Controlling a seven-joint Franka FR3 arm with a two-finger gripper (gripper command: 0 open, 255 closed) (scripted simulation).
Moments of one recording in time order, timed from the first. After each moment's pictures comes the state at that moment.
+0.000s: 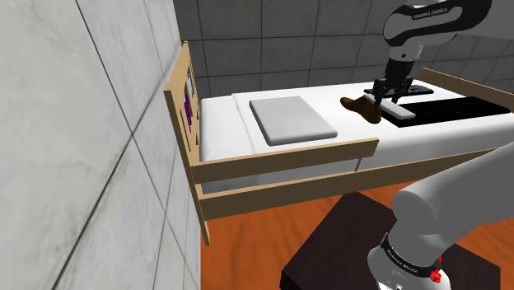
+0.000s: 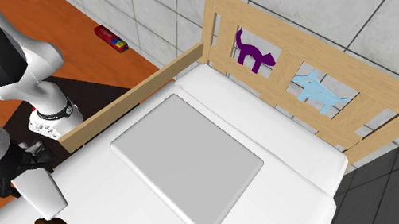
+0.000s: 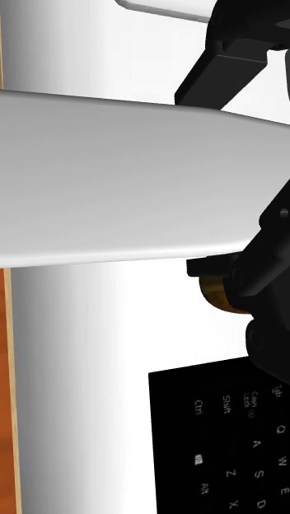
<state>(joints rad) -0.50 -0.43 -0.37 -2.20 -0.16 1.79 -0.23</state>
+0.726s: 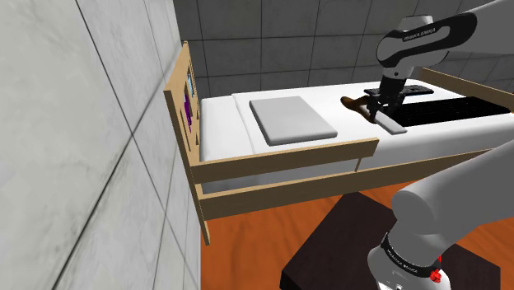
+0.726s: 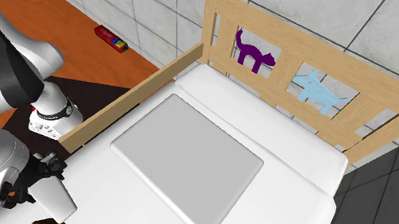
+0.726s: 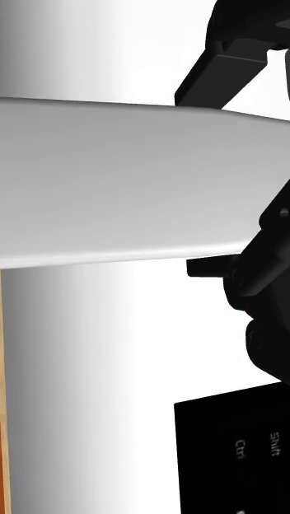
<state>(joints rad) -0.50 -0.41 -0.38 -2.33 -0.17 1.94 -0.22</state>
